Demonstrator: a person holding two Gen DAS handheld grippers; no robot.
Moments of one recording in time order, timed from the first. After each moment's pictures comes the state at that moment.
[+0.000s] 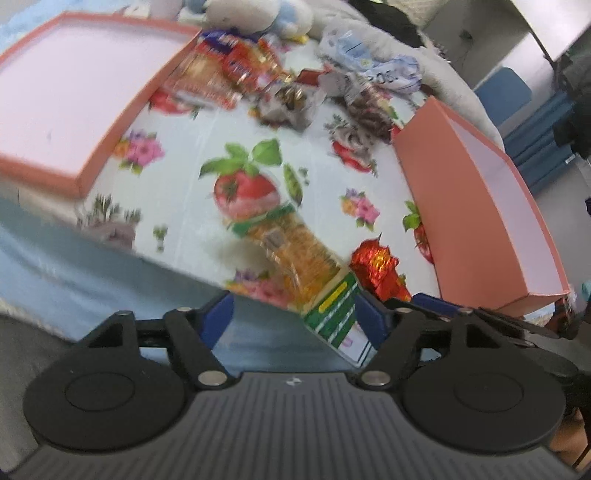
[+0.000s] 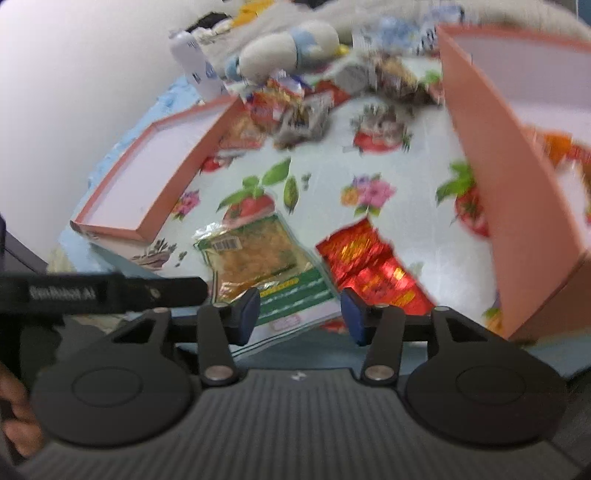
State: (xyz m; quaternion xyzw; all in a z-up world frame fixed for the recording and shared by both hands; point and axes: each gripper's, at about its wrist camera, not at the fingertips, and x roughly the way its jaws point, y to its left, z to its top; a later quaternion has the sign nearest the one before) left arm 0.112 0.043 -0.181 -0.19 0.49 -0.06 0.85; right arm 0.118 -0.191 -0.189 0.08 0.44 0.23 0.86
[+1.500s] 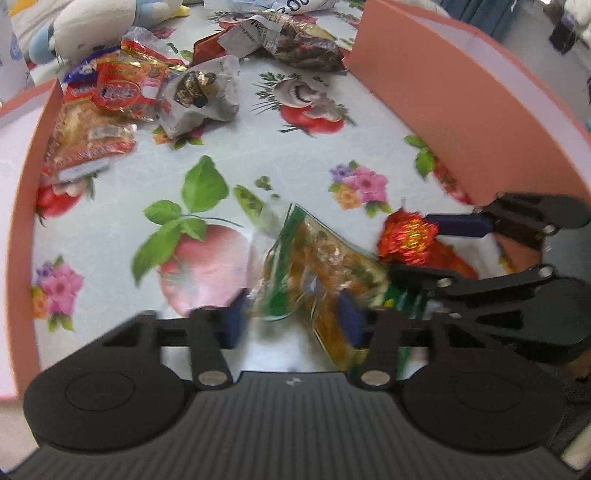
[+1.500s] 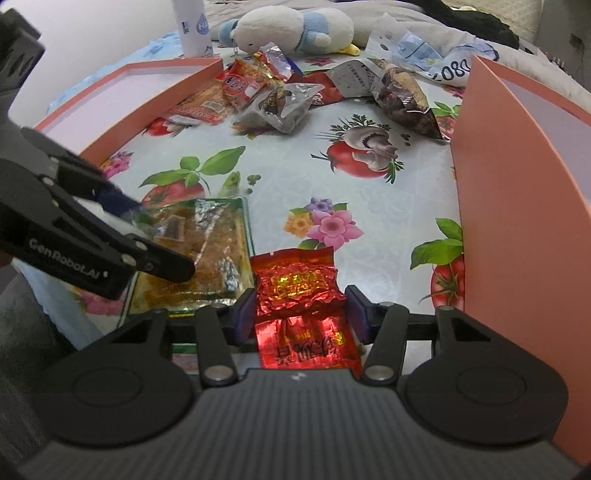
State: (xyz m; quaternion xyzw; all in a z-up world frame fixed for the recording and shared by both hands) left arm 0.216 0.009 -0.229 0.01 0.54 -0.19 0.82; right arm 0.175 -0.168 -0.235 -0.07 0.44 0.22 0.87
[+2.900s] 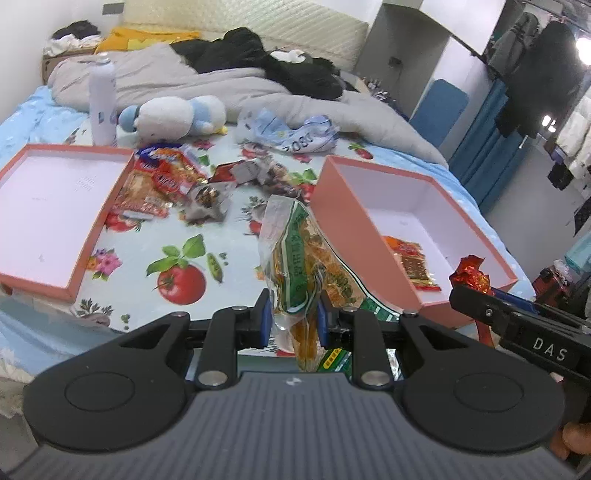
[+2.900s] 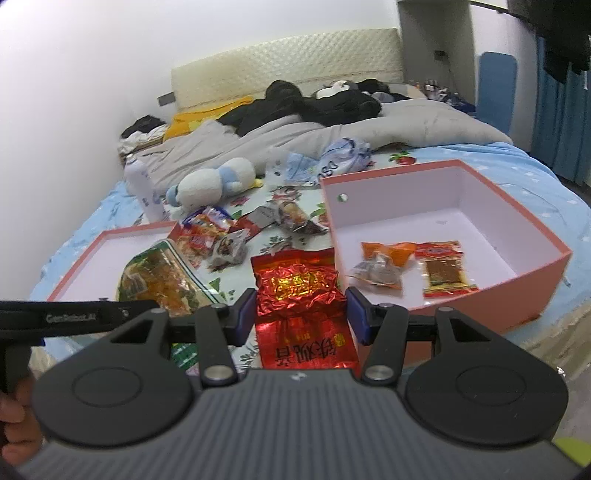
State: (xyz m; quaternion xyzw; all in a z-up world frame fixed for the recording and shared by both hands) left arm 0.058 -0.032 -0.067 -0.11 0.38 -0.11 0.91; right arm 0.033 -0.267 -0.075 0.09 0.31 0.07 0.95
